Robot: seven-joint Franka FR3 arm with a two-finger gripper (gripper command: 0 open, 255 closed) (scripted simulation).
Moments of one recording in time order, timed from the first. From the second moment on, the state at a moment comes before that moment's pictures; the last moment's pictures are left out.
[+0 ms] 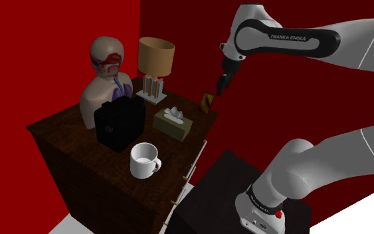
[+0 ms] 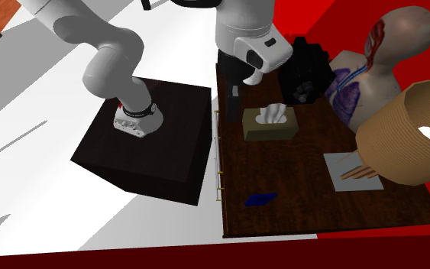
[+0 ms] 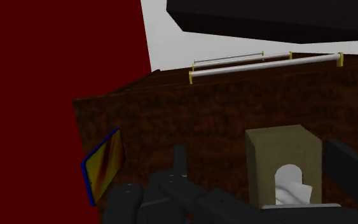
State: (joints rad) arm -0.04 -0.50 -0.20 -2.29 -0.18 1.78 -0.32
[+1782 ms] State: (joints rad) arm -0.13 0.19 -0.44 -2.01 0.00 2.09 -0.77
